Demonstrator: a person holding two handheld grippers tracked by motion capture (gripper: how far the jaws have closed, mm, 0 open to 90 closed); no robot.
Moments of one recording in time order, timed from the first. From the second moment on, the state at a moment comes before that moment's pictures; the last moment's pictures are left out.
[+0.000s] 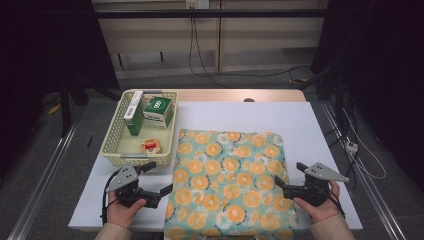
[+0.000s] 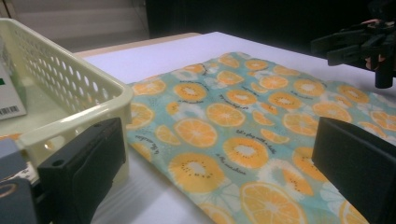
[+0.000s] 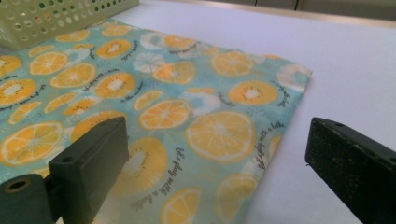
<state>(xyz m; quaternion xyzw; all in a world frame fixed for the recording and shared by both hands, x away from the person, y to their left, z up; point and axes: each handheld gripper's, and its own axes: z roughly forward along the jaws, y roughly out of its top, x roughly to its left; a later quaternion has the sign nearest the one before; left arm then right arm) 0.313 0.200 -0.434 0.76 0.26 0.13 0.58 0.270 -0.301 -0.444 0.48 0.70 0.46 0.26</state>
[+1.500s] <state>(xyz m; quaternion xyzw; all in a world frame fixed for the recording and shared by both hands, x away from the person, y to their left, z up) 0.314 0.192 -0.437 0.79 0.25 0.13 0.55 0.319 -0.304 -0.445 0.51 0.75 0.39 0.16</state>
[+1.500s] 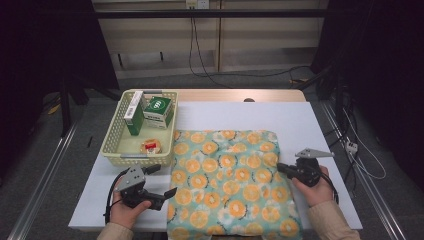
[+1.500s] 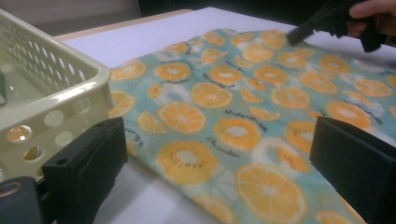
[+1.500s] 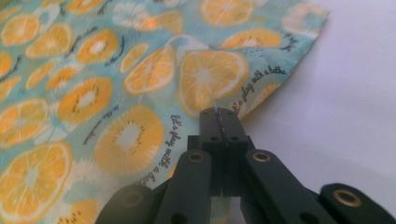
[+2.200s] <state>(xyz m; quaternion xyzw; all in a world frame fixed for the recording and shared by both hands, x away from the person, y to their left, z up) 0.313 0.185 -0.438 0.79 0.24 0.12 0.54 0.417 -0.376 -0.457 0.63 0.66 0.36 0.19</state>
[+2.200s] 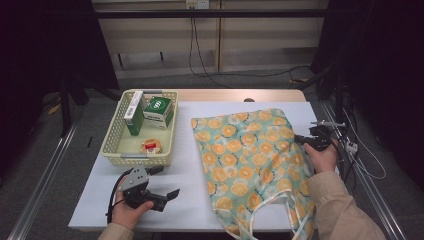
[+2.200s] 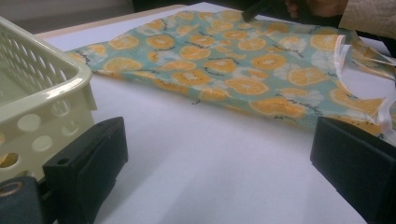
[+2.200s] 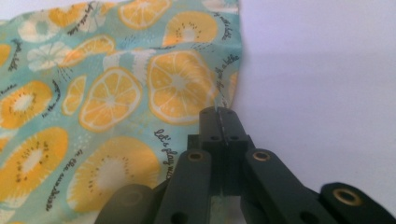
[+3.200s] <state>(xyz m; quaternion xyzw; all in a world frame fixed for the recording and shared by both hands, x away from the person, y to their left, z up) 0.310 0.186 -0.438 0.79 0.25 0.11 0.55 0.269 -0.247 -0.433 0.28 0.87 0.40 0.11</state>
